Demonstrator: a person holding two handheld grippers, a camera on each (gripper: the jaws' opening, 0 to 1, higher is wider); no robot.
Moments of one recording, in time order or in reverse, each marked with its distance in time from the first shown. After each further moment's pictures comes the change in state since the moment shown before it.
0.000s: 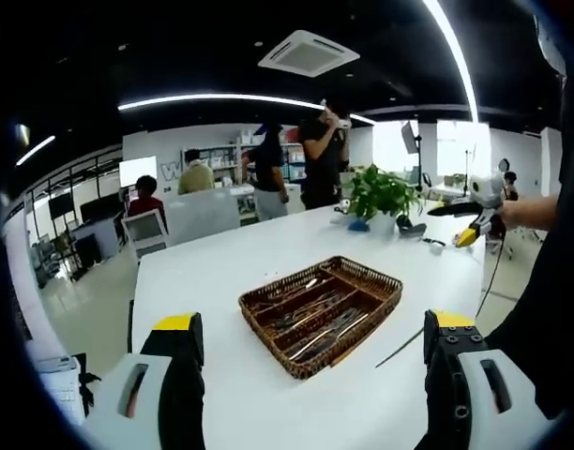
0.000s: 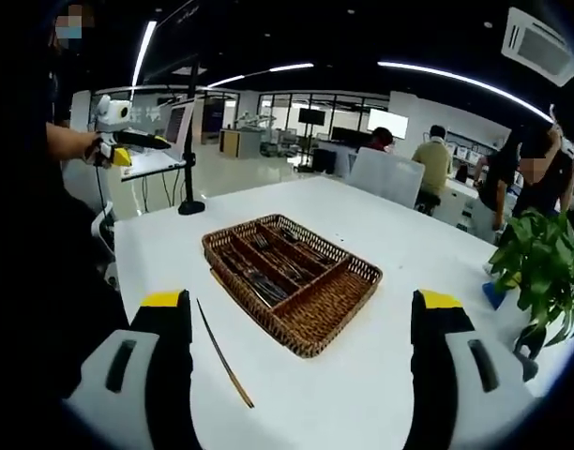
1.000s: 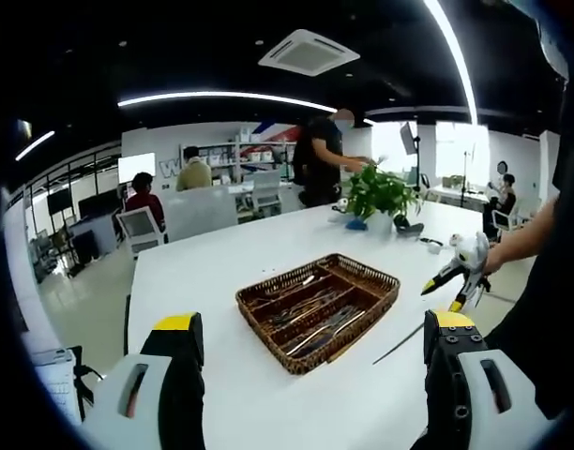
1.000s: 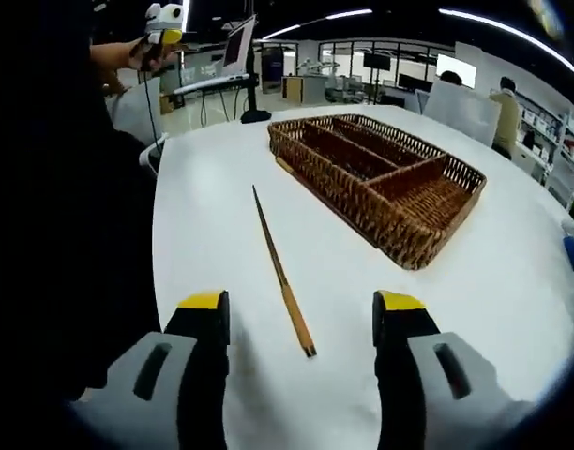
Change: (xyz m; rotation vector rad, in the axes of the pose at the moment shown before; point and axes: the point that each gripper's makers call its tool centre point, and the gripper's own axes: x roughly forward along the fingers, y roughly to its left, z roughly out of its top) left arm -0.005 0.002 -0.014 -0.019 0.001 0.000; right arm 0.054 0.088 -0.173 -0.036 0.262 0.351
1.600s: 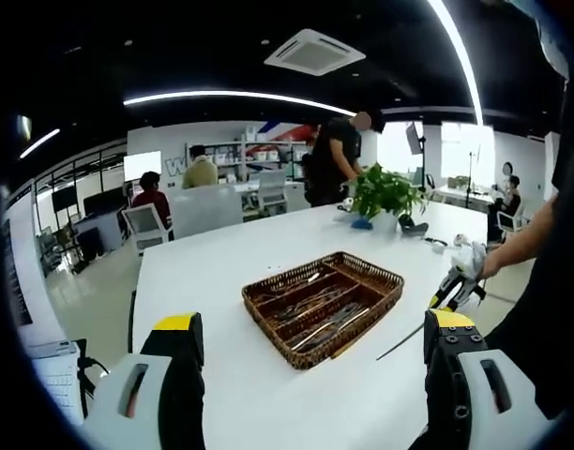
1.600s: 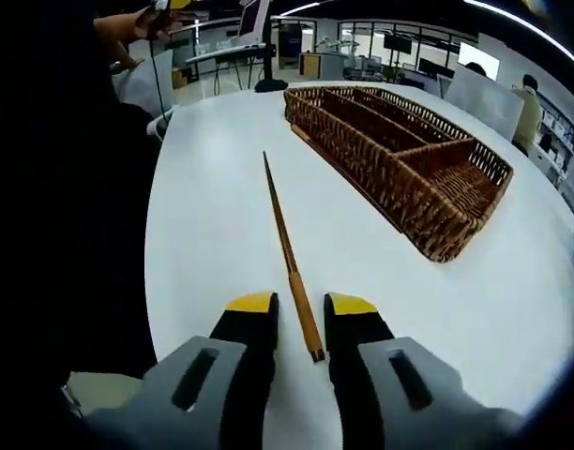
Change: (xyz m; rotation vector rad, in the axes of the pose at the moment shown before) left arm -0.006 0.005 -0.005 -0.010 0.005 0.022; right arm 0.019 0.002 -0.006 -0.078 0.090 0.019
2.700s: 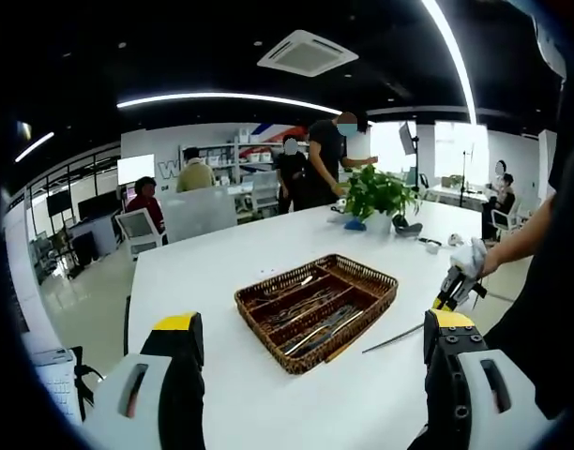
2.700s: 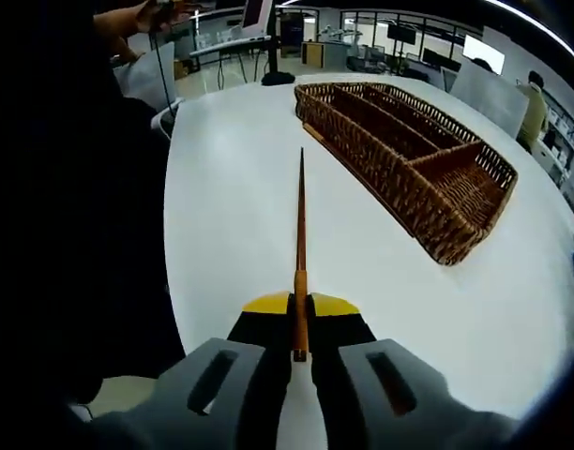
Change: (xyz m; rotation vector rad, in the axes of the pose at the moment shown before) left arm 0.005 -0.010 0.006 0.015 -0.005 -0.029; right arm -0.014 0.023 0.016 0.012 0.061 0.039
